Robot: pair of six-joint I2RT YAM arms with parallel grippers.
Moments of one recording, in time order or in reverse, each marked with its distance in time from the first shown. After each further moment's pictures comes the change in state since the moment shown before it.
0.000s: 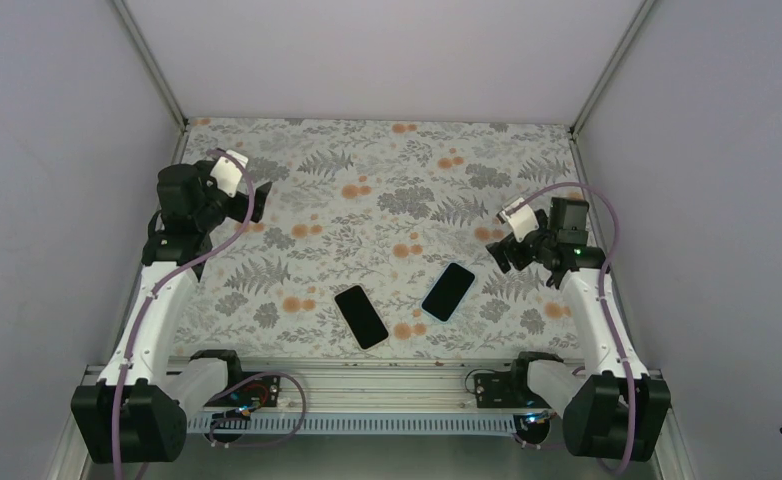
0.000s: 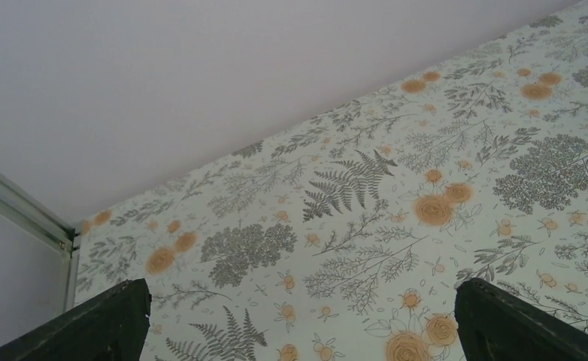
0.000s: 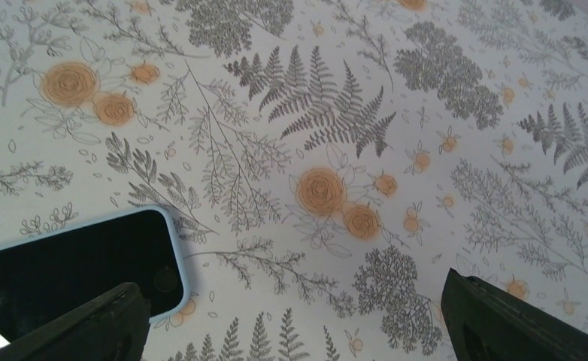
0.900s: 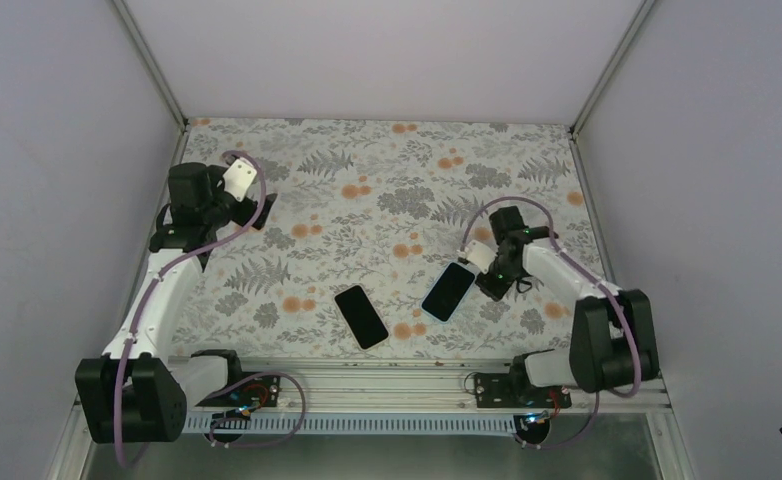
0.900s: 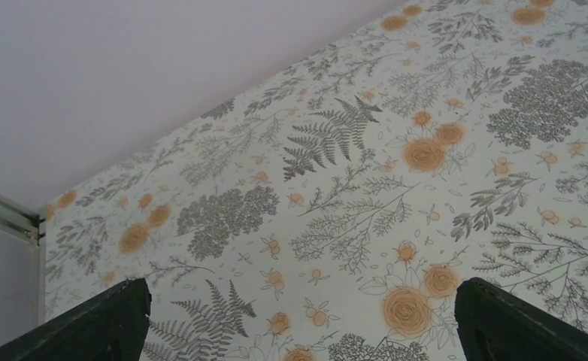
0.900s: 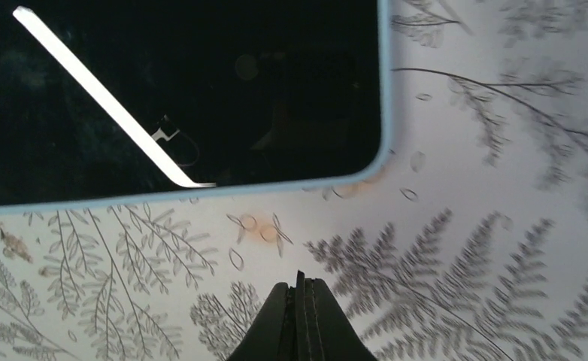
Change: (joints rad) left arm 0.000 0.092 -0.002 -0.038 0.021 0.109; right arm 0.248 0.292 -0.005 -0.278 0.236 -0.037
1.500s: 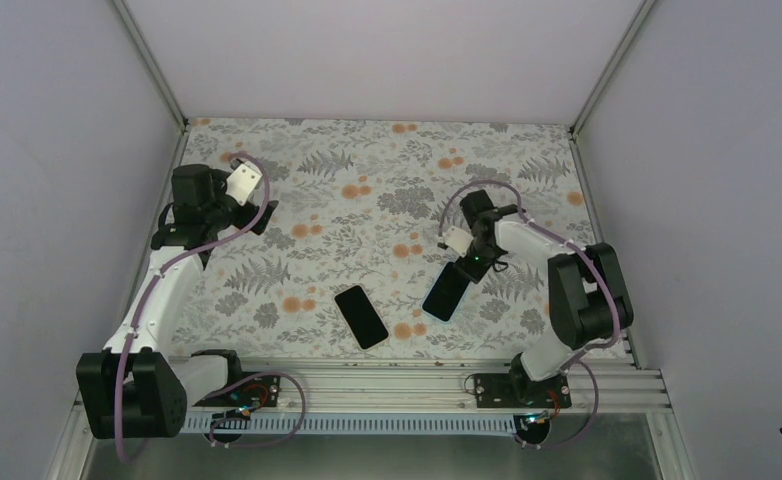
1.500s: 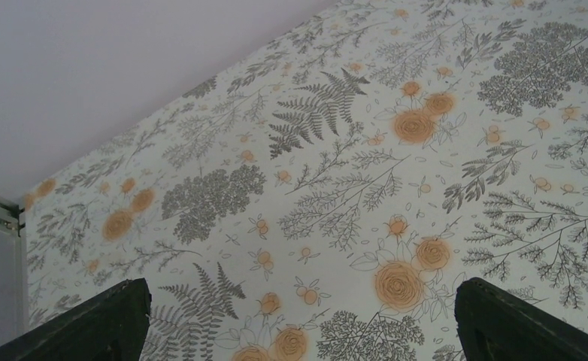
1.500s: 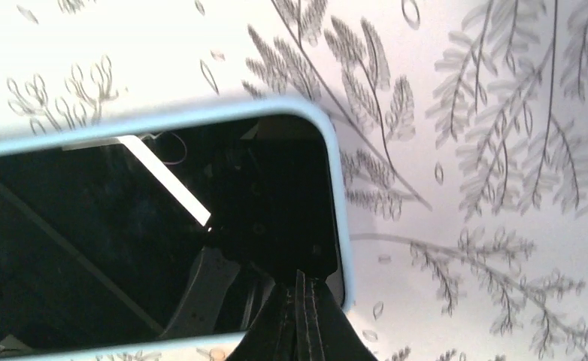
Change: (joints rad) left arm 0.001 0.022 0.000 -0.045 0.012 0.044; right arm 0.136 0.269 0.166 0.050 0.059 0.113
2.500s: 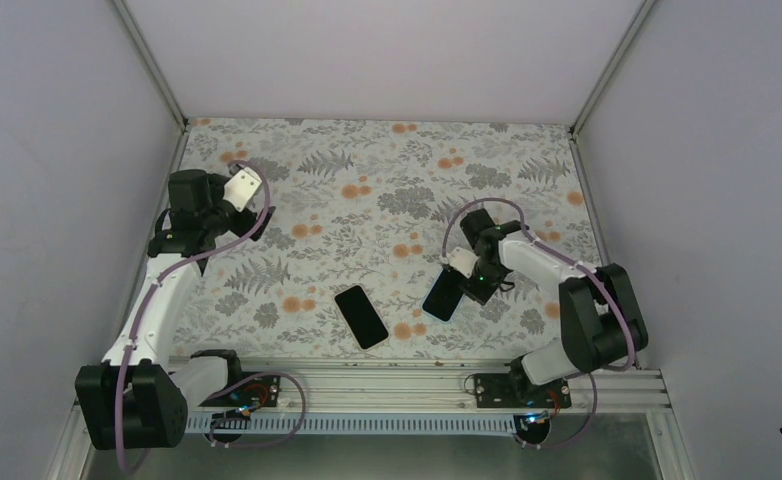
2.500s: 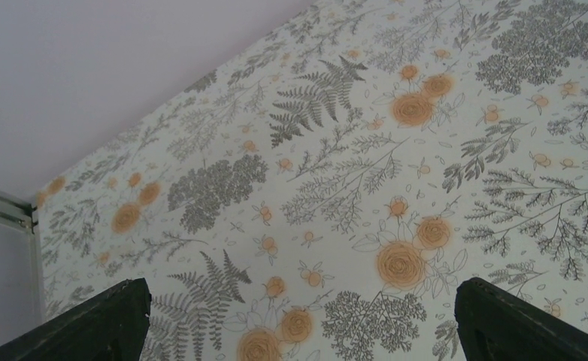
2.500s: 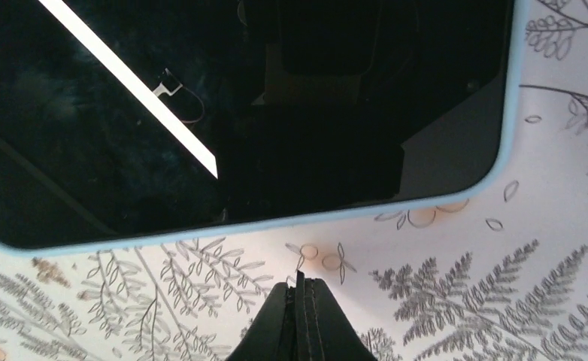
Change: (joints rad) left arm 0.010 -0.048 -0.015 -0.045 -0.003 0.056; right arm 0.066 -0.122 -0.107 -0.102 0.042 0.064
